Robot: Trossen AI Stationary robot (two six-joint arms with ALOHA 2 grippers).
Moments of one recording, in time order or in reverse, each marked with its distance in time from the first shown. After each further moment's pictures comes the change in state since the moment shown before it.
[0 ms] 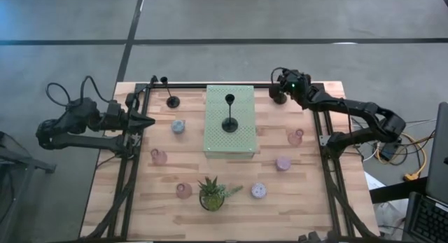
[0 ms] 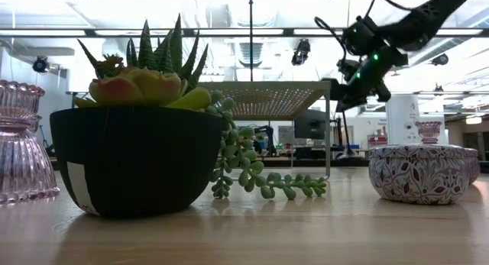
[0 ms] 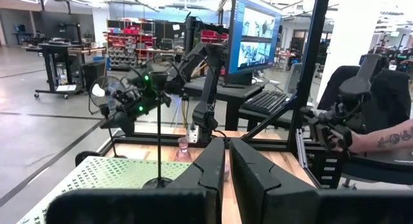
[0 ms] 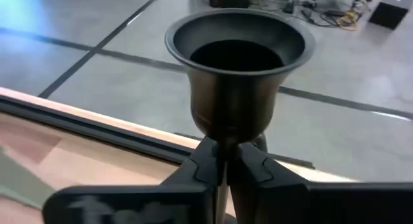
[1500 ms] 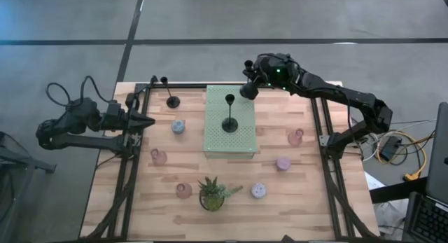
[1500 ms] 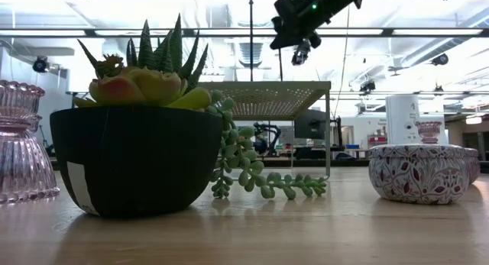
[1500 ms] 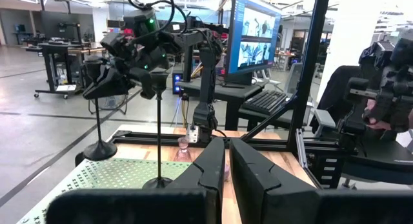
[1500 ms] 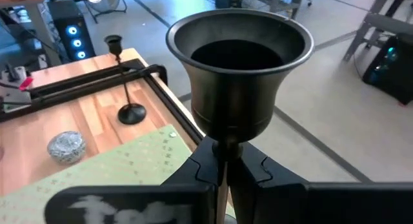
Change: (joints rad) left arm 0.000 0.000 0.000 0.000 0.000 0.000; right arm 0.265 0.169 0.625 -0.295 -0.345 -0.246
